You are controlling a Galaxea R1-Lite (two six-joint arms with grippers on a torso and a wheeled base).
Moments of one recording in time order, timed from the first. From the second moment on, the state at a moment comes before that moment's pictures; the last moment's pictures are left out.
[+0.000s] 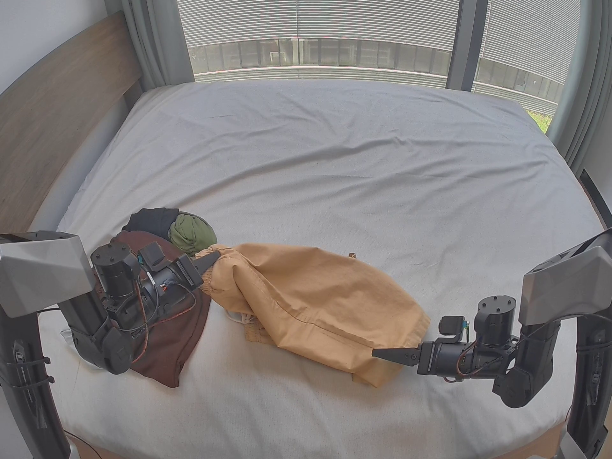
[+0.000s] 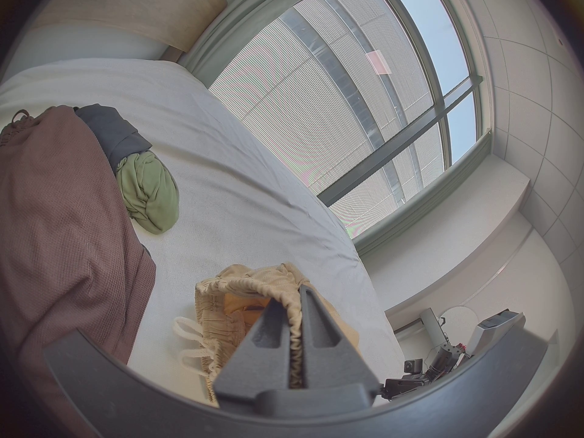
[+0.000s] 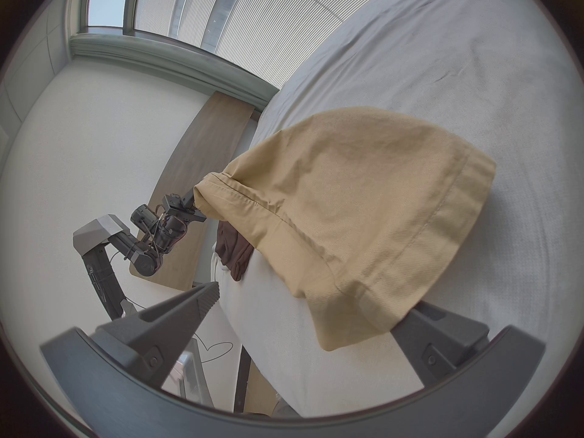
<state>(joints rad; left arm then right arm) -0.17 2.21 -0.58 -1.55 -0.41 -0.71 0.38 2.32 -0.32 -1.55 0.60 0.62</state>
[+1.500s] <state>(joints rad) -0.17 2.17 -0.58 -1.55 -0.41 -0.71 0.33 2.20 -0.35 -1.54 0.50 0.62</state>
